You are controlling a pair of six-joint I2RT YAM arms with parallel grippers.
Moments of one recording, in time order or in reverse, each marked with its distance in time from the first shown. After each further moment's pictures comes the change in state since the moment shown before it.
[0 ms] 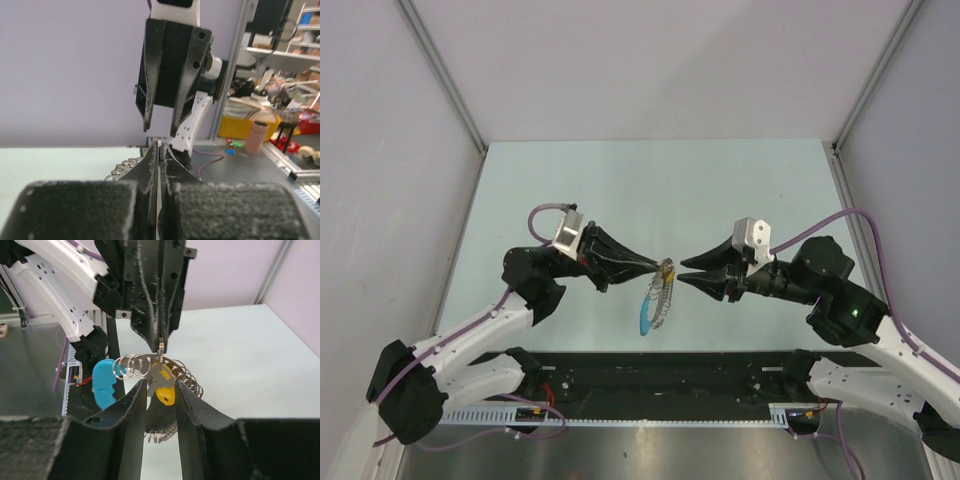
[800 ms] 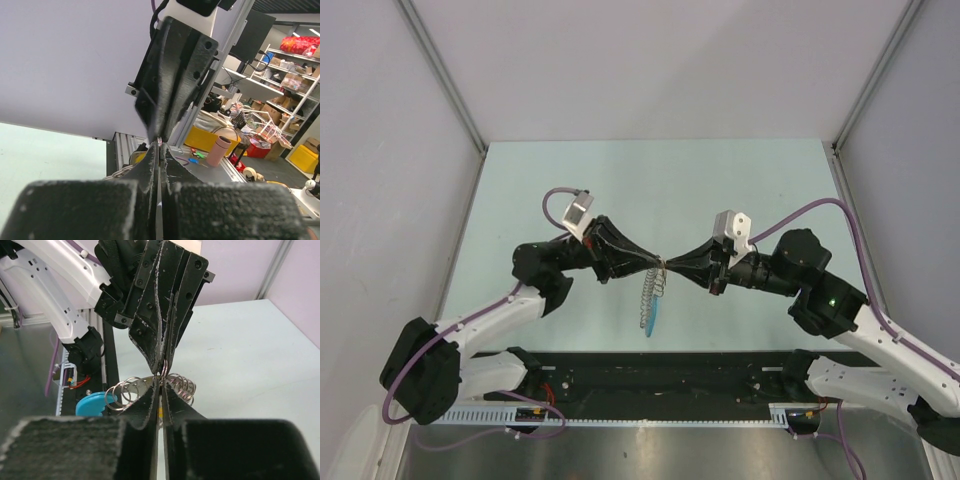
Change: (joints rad) left arm 0.055 0.144 -0.017 0.227 0.013 -0.362; right arm 0.000 0.087 -0.021 0.107 -0.004 0.016
